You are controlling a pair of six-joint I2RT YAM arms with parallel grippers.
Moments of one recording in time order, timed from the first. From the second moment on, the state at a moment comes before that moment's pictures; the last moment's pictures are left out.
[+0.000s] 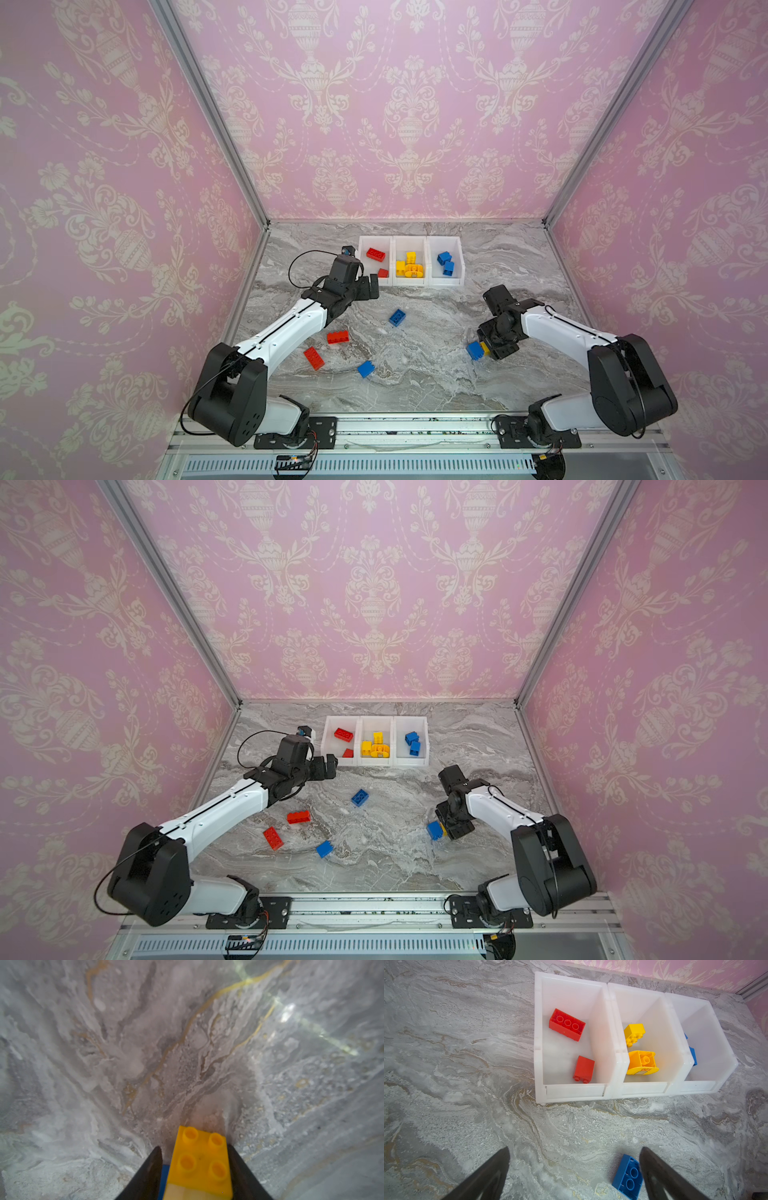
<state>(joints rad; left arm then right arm) -0.42 1.39 0.91 -0.25 -0.07 -0.41 0.29 1.42 0.72 -0.75 -0.05 1.44</state>
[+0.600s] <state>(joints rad) -0.41 1.33 0.83 -0.25 -0.07 -0.42 0.29 1.38 0.84 -0.81 -0.02 1.35</state>
